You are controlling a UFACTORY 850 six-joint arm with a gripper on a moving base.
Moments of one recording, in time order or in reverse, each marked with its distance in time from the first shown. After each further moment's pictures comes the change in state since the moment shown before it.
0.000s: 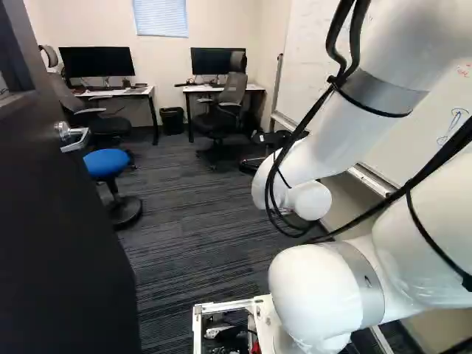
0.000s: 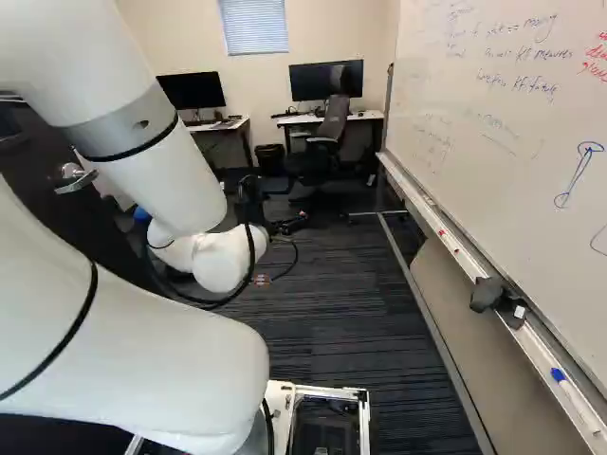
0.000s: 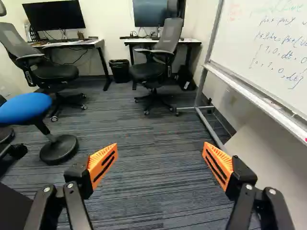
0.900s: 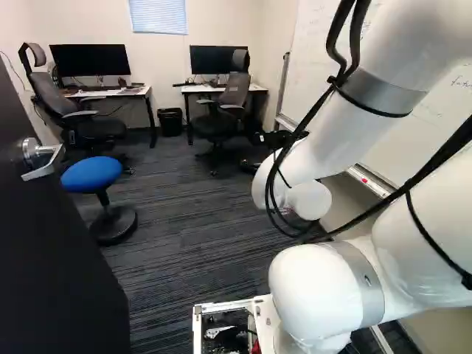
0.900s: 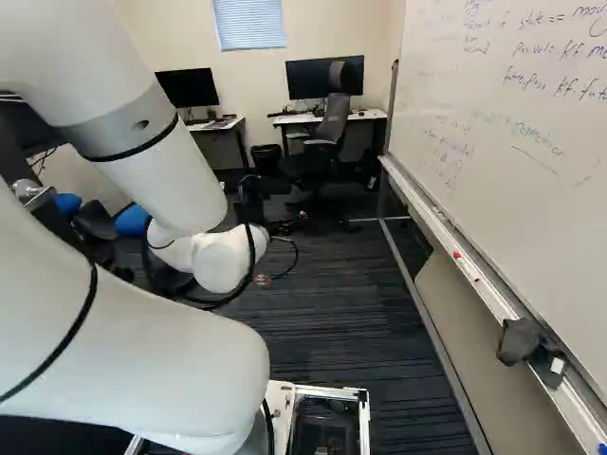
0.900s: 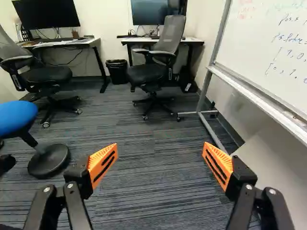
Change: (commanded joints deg) arm 0.0 0.0 0.0 0.0 0.0 0.0
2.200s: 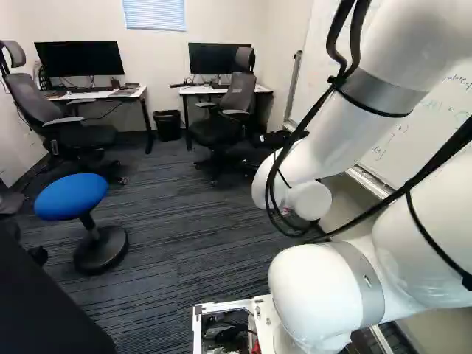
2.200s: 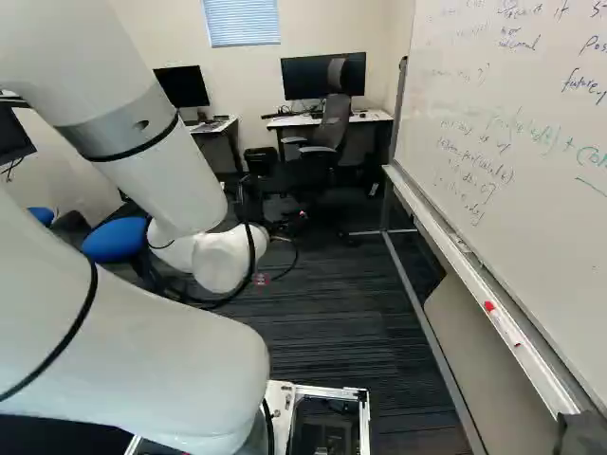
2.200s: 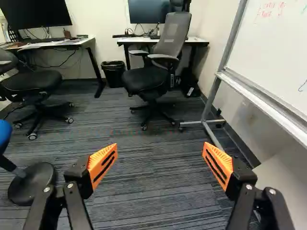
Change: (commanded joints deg) arm 0.0 0.0 0.0 0.0 0.0 0.0
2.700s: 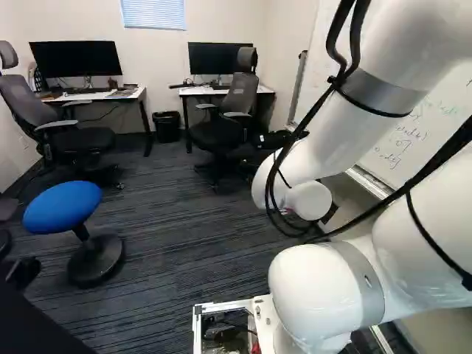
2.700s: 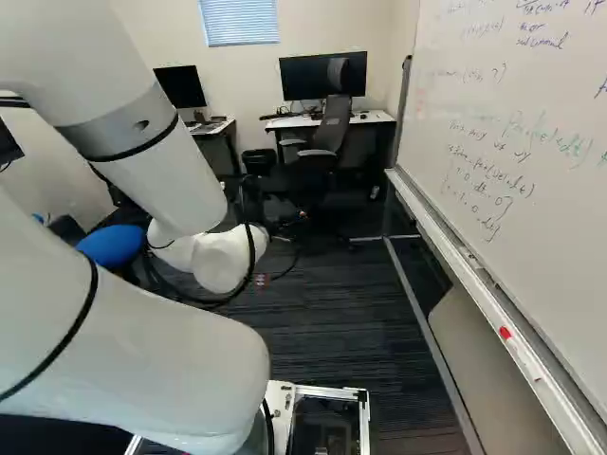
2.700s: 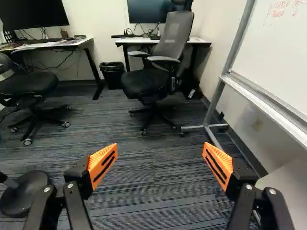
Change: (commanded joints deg) arm 0.0 0.0 0.0 0.0 0.0 0.0
